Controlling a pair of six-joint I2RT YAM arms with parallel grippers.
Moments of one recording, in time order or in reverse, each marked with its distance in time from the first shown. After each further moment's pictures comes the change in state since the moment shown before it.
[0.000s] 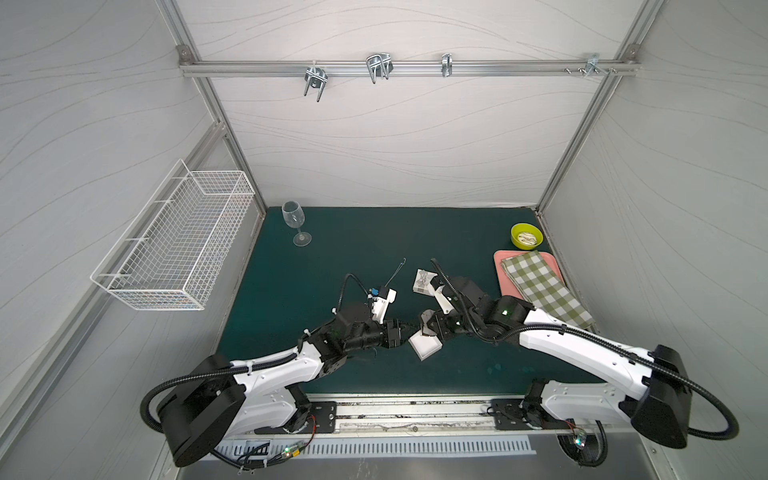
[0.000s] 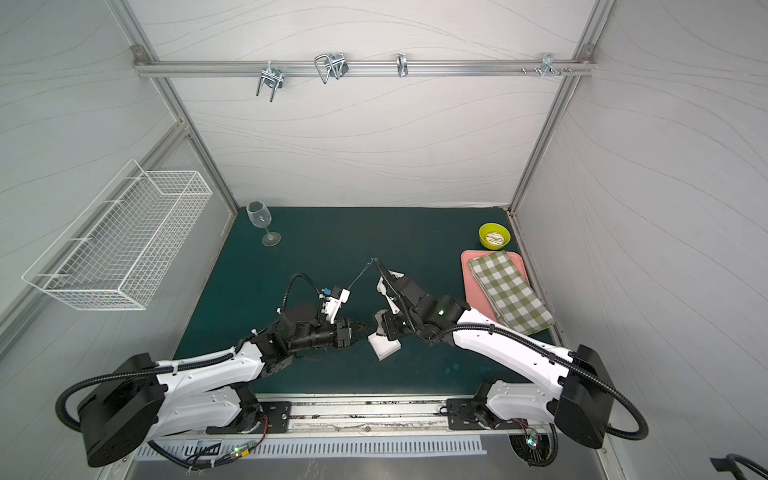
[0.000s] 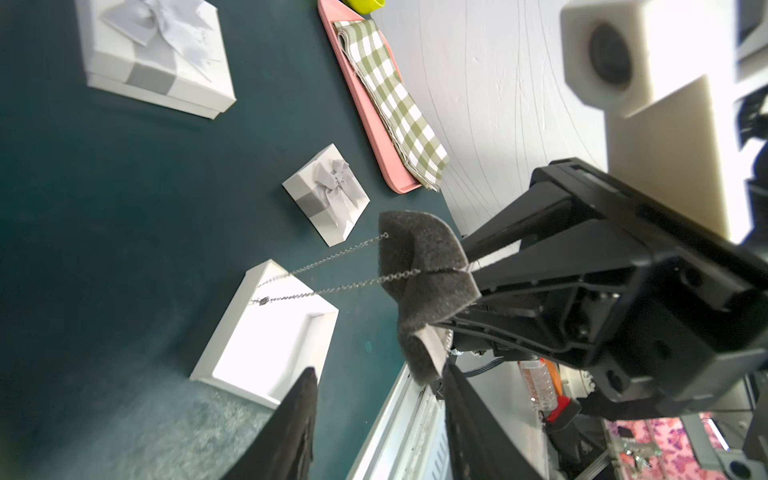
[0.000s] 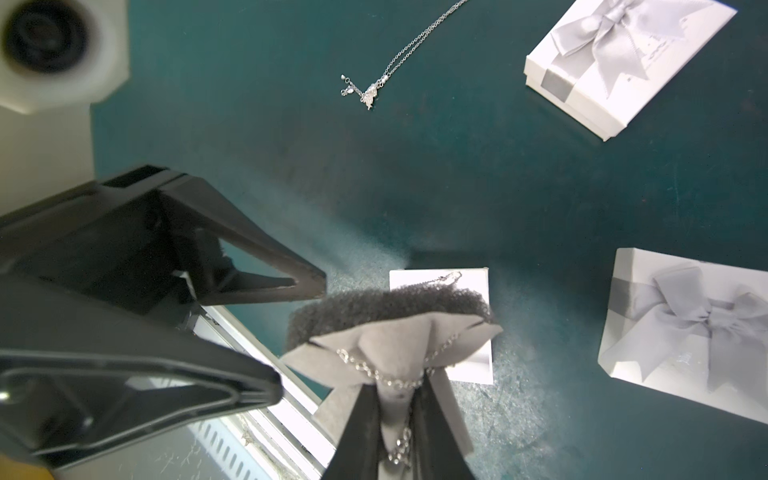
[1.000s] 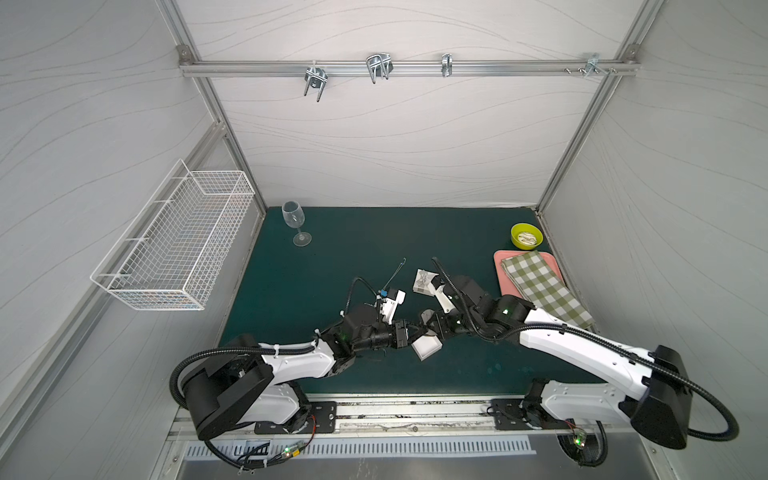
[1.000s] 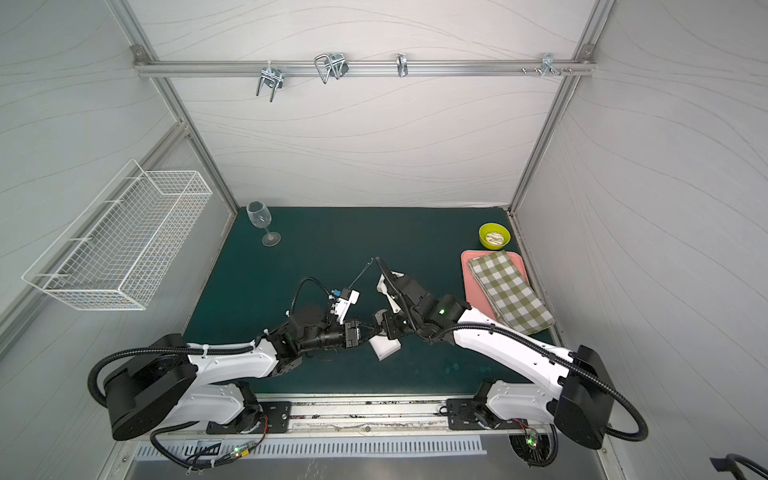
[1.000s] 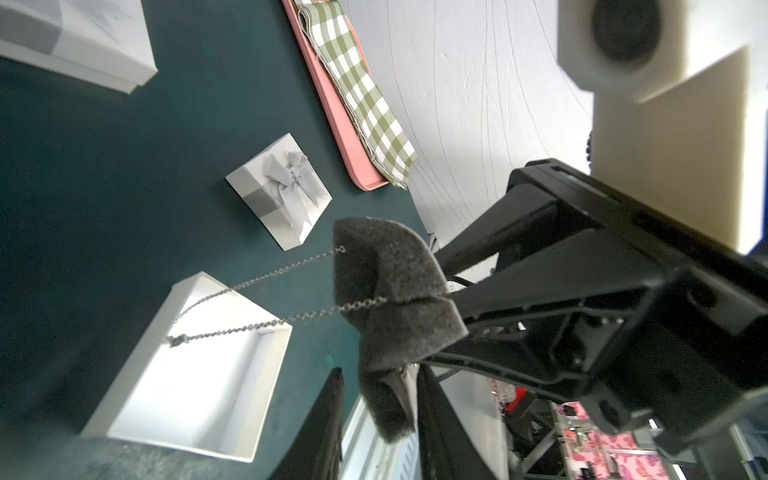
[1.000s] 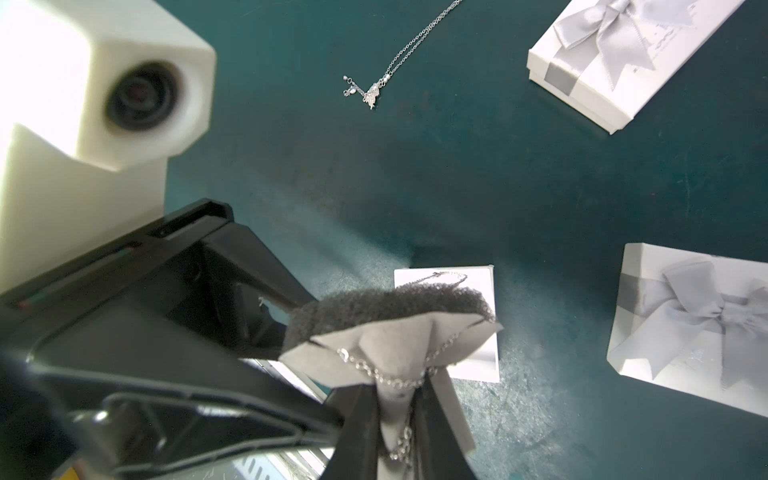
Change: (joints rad) left arm -0.052 0.144 0.000 0.225 0.020 -0.092; right arm -0.015 -0.001 0.000 0.002 -0.023 0.013
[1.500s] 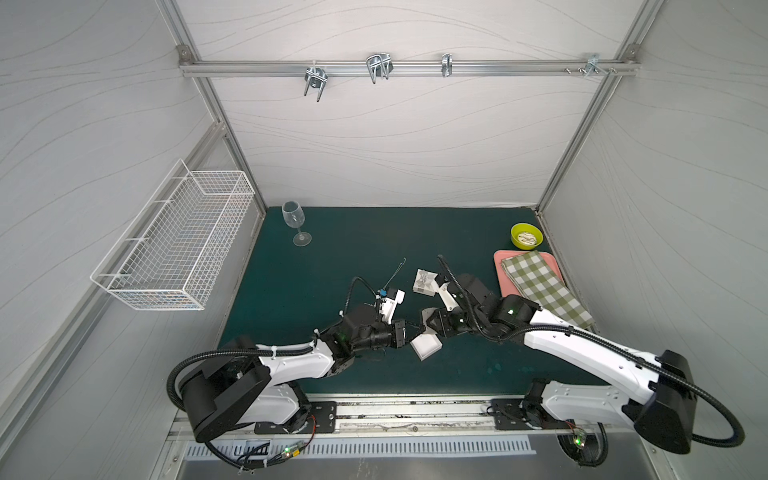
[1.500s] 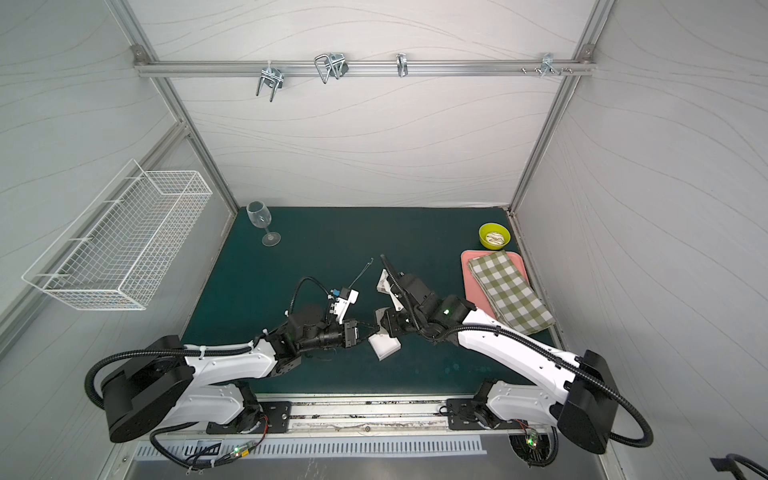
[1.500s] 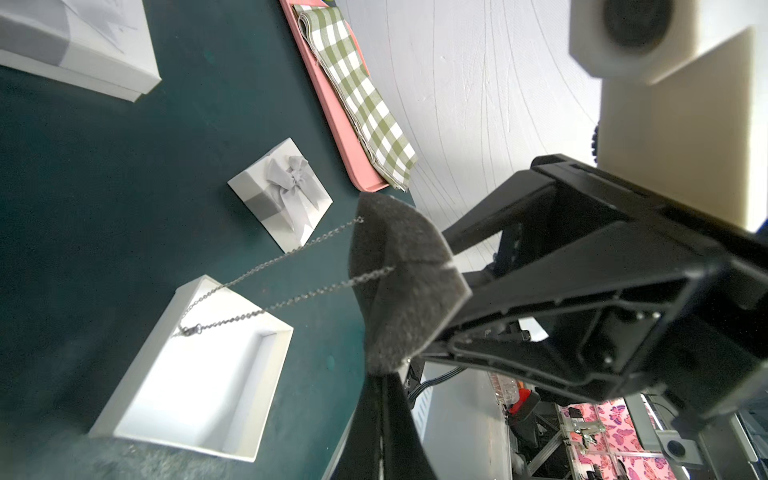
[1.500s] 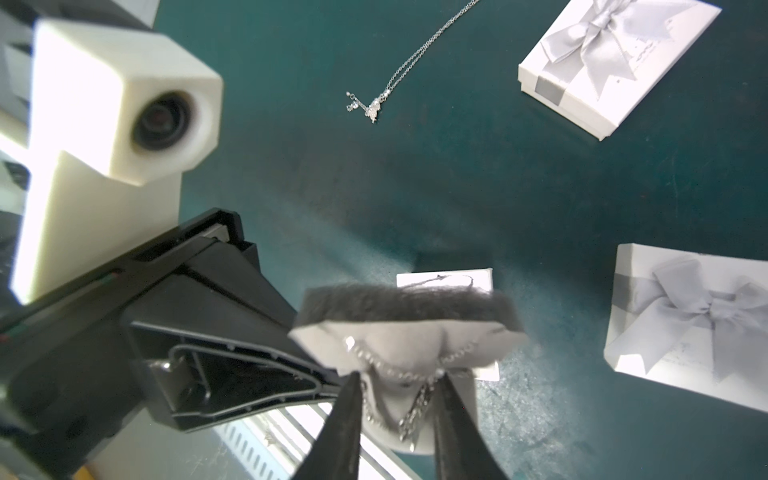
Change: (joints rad) left arm 0.000 -0.041 0.000 -0.038 -0.012 0.035; right arm -0.009 -0.041 0.000 0.001 -0.010 0.014
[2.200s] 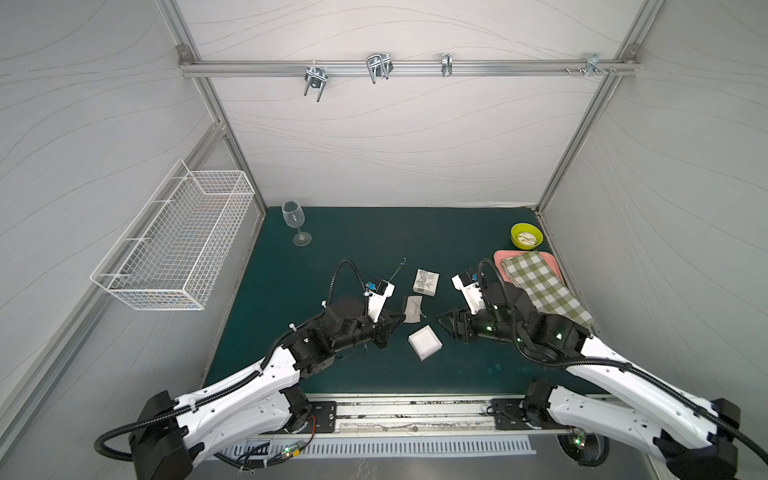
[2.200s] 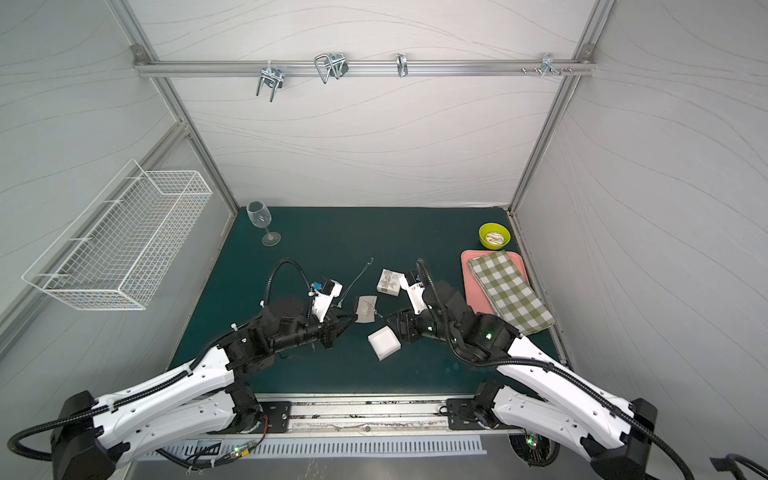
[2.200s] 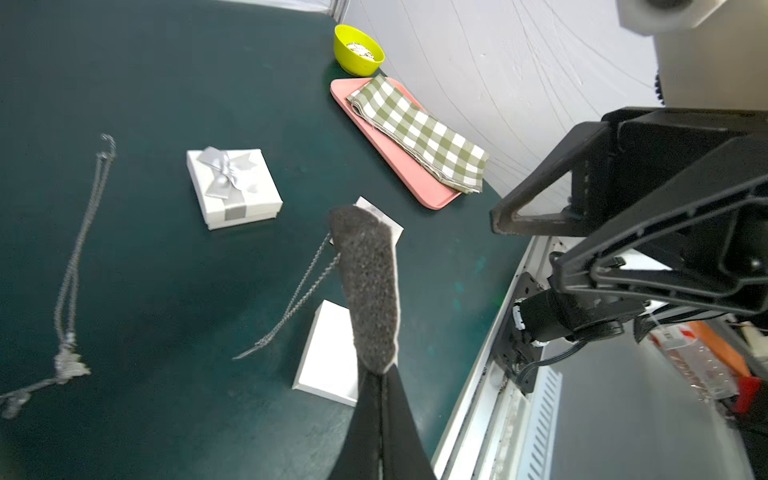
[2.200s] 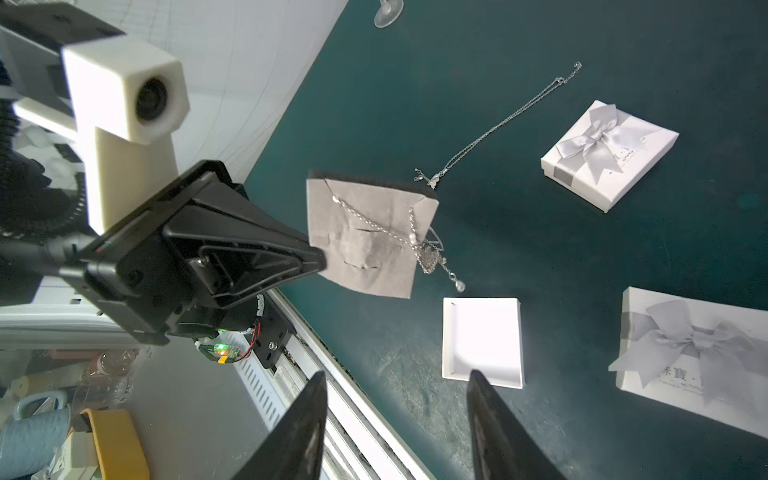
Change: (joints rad) left arm 0.000 -0.409 0.213 -0.748 -0.248 0.530; right arm -0.003 -0.328 -0.101 0.077 -0.017 -0.024
